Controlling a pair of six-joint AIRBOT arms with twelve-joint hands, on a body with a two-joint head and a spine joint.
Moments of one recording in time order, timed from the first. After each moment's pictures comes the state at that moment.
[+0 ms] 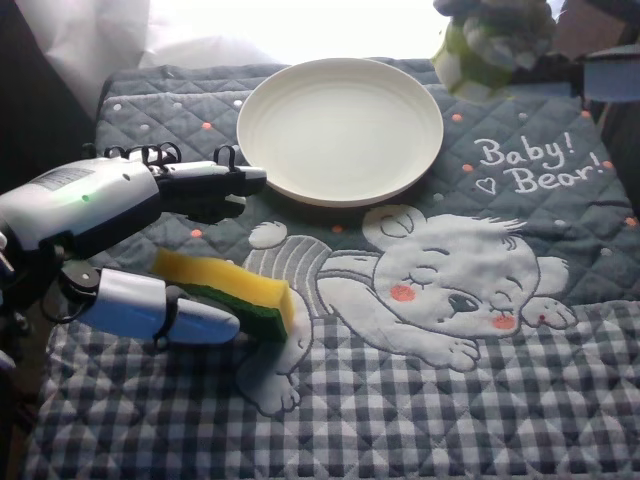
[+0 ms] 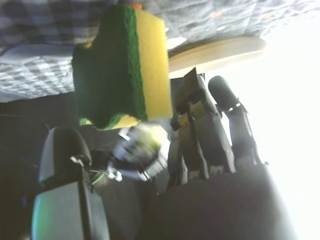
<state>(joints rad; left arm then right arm) 0.92 -0.88 1.01 0.02 -0.76 0.80 -0.38 -0.99 1.32 -0.51 0.90 -0.52</state>
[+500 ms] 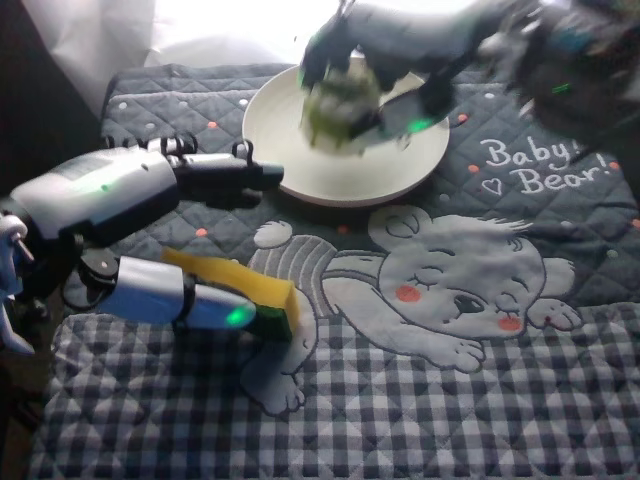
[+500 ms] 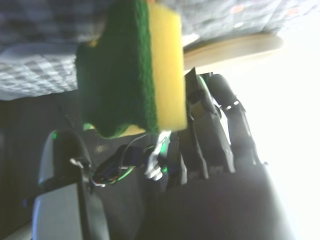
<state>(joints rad) 0.87 -0.92 1.04 0.05 -0.75 0.78 -0.28 -1.50 1.69 -0.48 0.44 -0.53</state>
